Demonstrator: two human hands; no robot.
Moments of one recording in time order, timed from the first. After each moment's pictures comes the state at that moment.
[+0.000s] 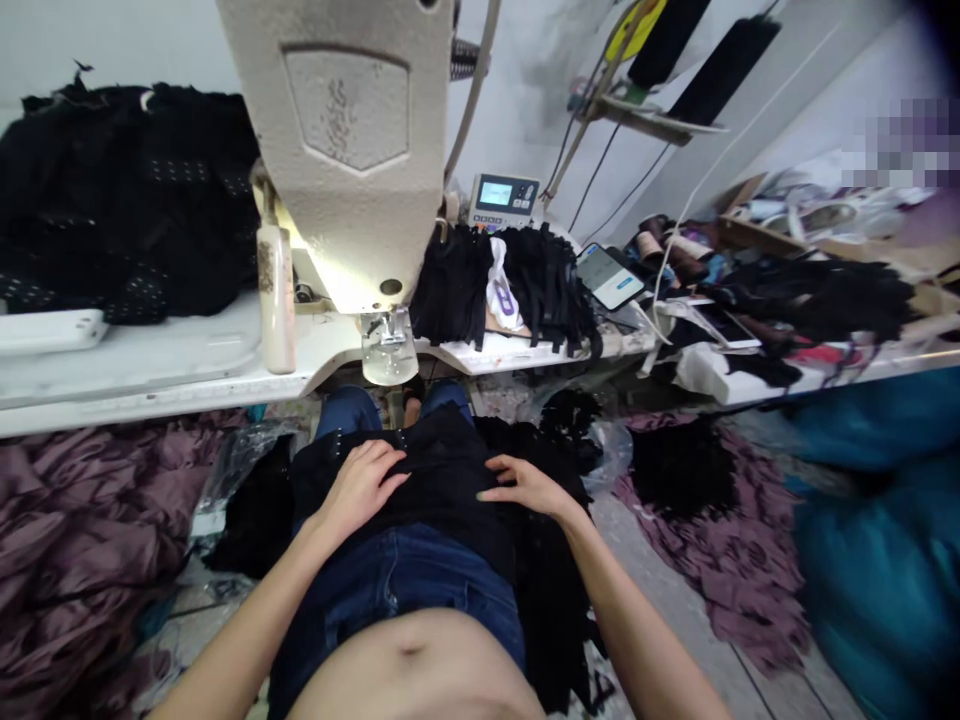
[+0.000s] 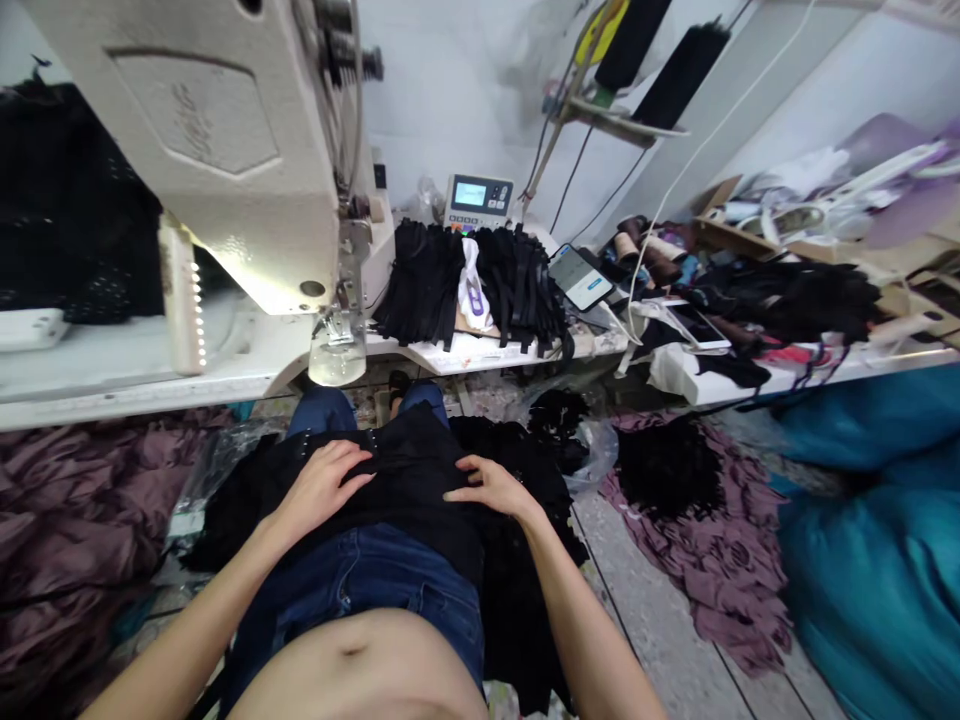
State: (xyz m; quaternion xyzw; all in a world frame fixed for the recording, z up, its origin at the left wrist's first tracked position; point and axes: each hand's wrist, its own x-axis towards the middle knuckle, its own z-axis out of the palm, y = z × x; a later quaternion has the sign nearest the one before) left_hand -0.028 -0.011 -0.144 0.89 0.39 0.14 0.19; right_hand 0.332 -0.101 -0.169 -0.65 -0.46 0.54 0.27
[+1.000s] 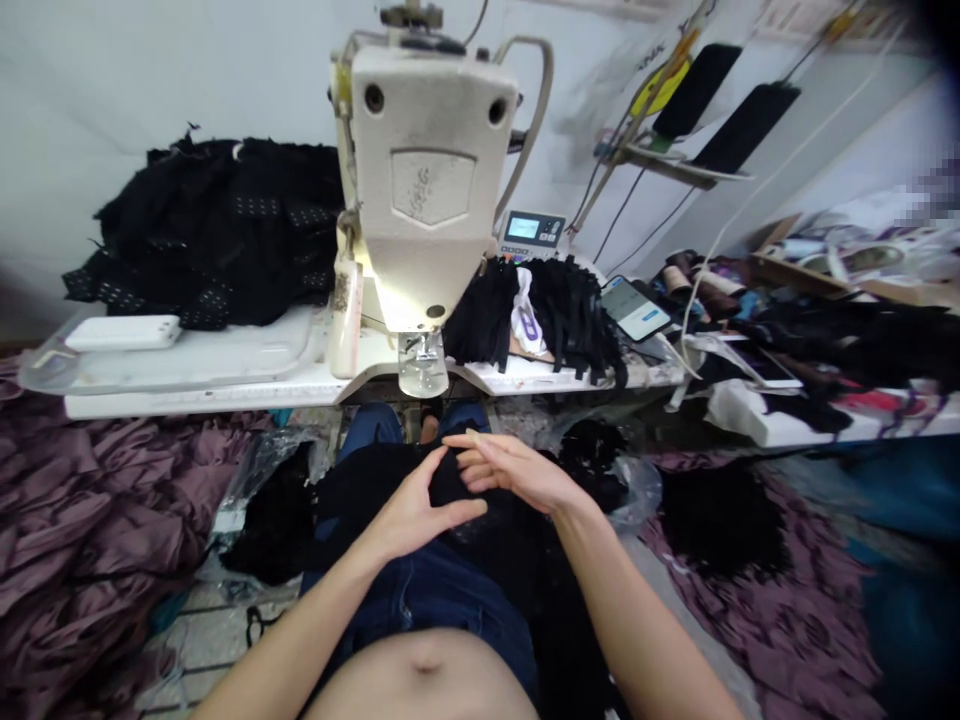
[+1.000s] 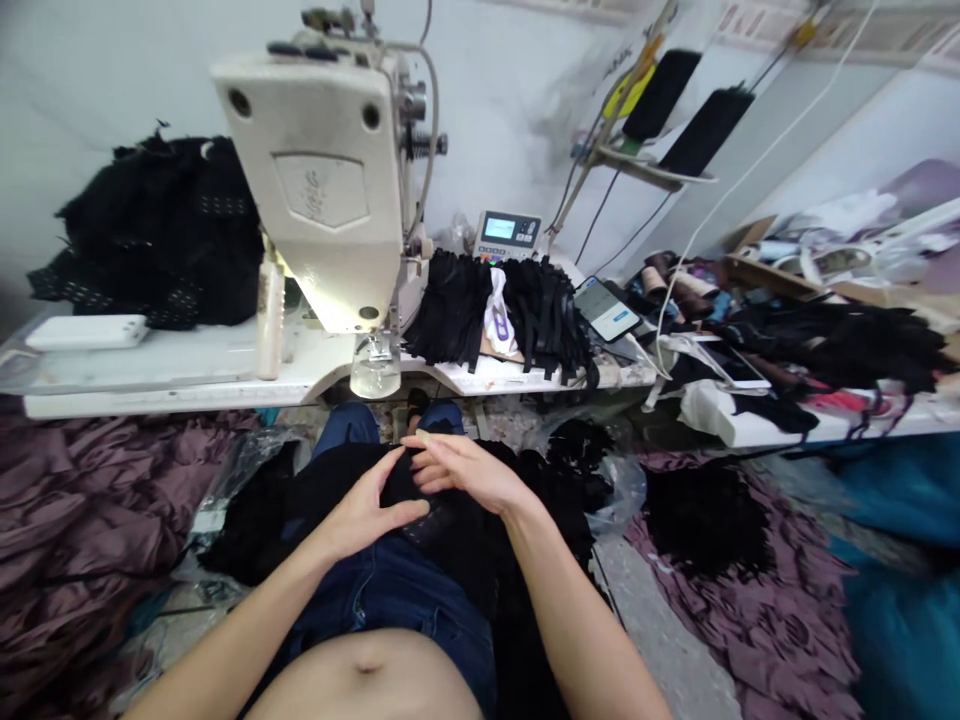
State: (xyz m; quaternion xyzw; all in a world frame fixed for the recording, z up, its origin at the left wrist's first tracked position) left_hand 0.031 -0.050 -0.060 0.63 0.39 0.32 0.59; right_hand 0.247 -0.042 -0.028 -0.45 -0.39 0.72 0.35
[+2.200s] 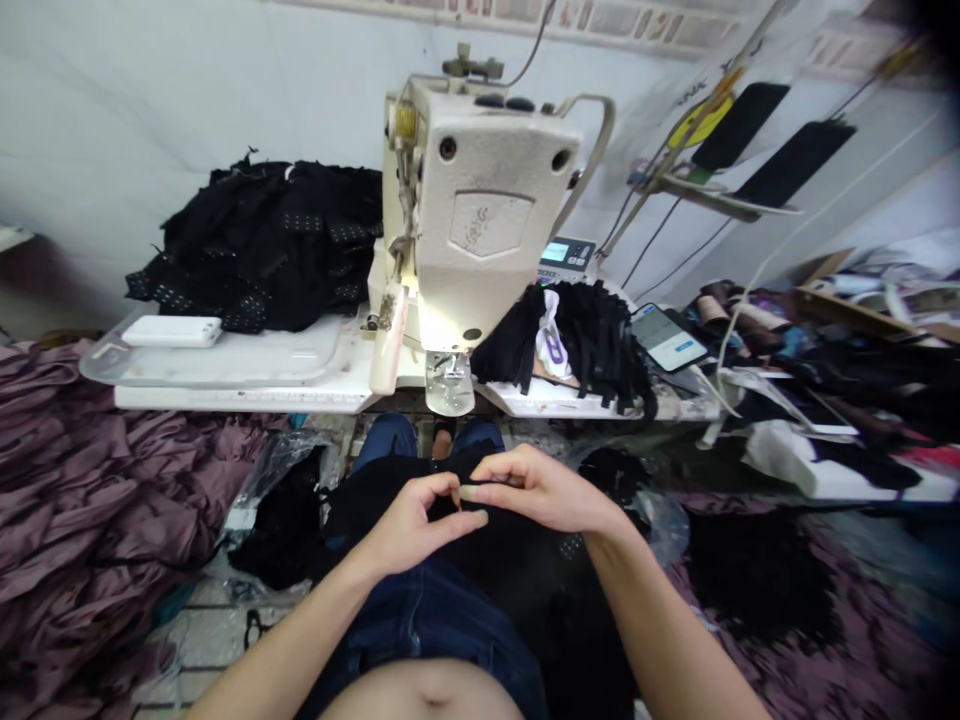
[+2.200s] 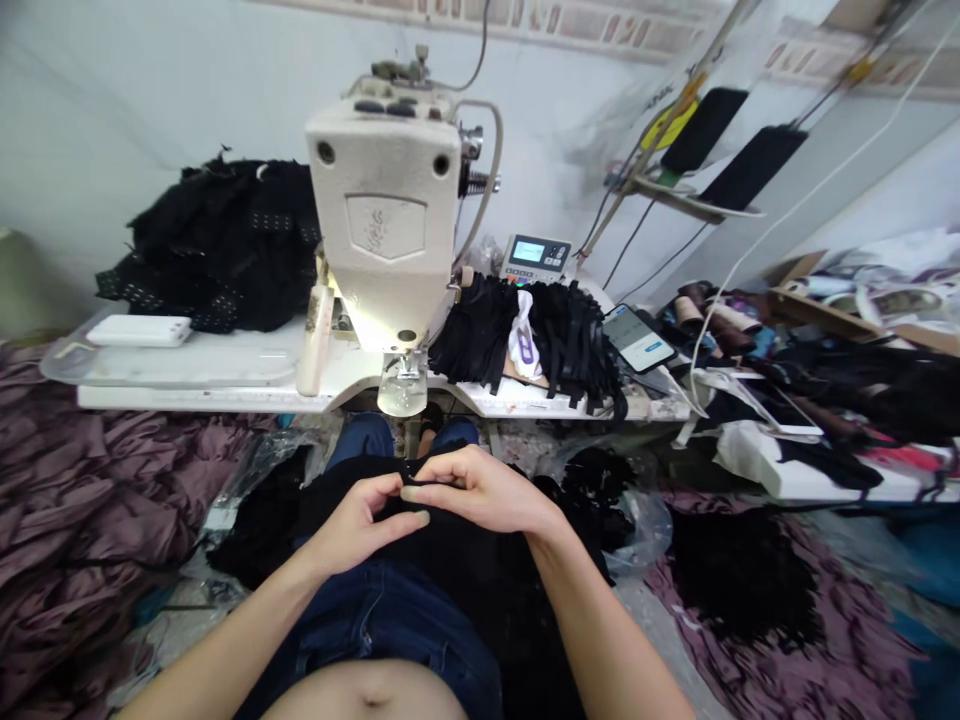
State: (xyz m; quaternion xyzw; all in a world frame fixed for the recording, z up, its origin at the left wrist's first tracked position) left_hand 0.010 -0.045 -0.035 0.62 0.37 0.33 0.61; right_hand 0.238 -0.023 0.028 -0.37 -0.69 0.58 0.23
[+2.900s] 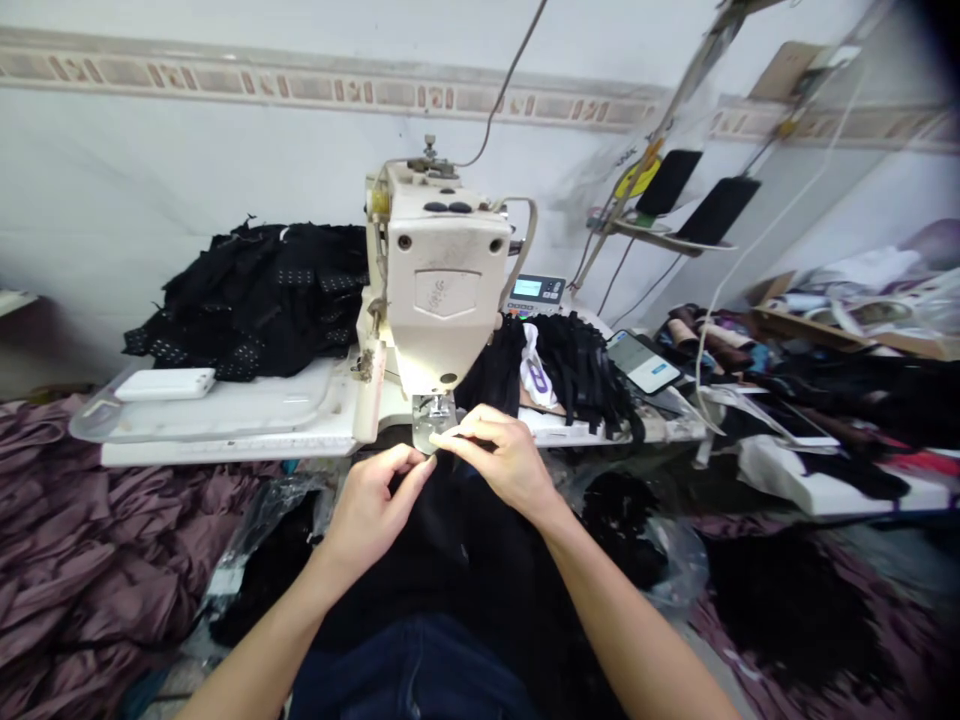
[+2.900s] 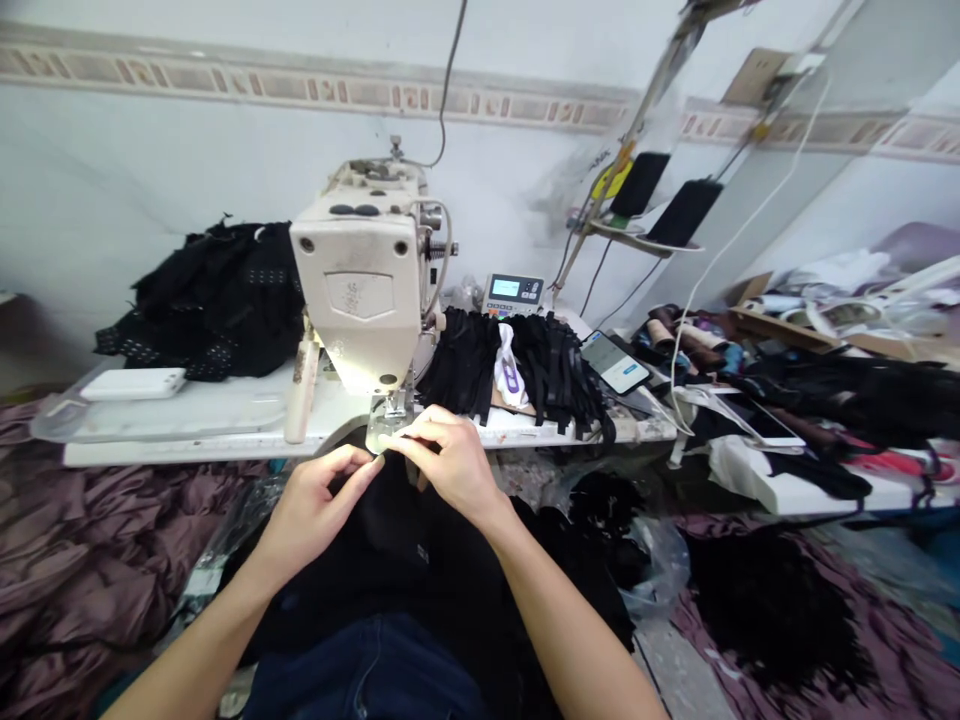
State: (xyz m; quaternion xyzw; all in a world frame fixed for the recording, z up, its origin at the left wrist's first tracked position) left_hand -0.008 0.002 0.035 0.77 0.45 0.36 0.27; right_hand 0.207 0.024 0.039 -0.43 -0.70 0.28 0.49
